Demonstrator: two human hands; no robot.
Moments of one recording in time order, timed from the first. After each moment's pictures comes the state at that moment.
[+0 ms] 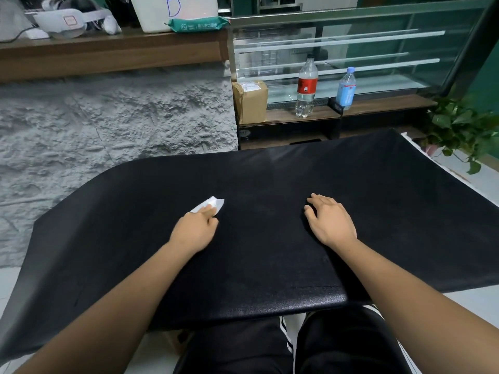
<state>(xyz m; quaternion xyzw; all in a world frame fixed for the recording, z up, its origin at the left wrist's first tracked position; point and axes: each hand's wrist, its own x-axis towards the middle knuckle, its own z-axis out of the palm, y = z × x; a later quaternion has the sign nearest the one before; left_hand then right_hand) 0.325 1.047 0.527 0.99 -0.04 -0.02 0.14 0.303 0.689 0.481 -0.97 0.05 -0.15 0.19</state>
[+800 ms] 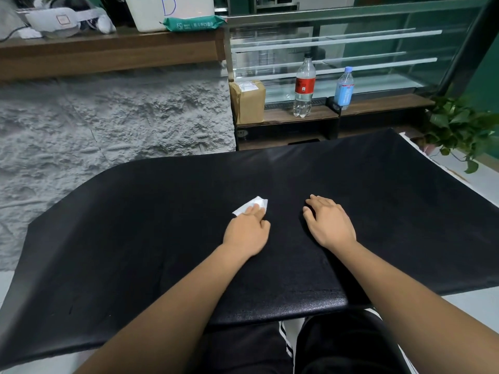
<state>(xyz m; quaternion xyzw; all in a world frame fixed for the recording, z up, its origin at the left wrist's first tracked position) 0.312 0.929 0.519 0.98 -0.16 -0.02 0.13 0.302 0.690 0.484 -0.97 0.05 -0.14 0.18</state>
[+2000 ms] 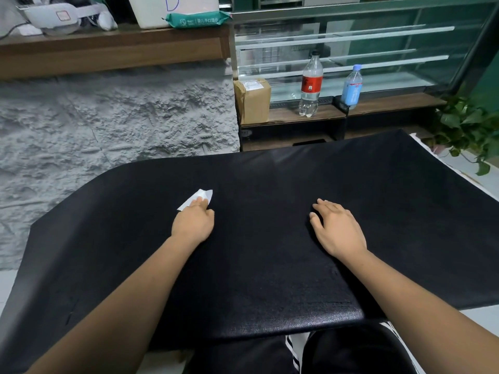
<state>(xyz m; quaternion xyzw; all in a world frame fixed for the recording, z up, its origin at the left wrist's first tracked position) 0.388 1.050 0.509 0.99 0.00 0.00 0.12 0.300 0.692 0.484 -0.97 0.05 -0.15 0.16</state>
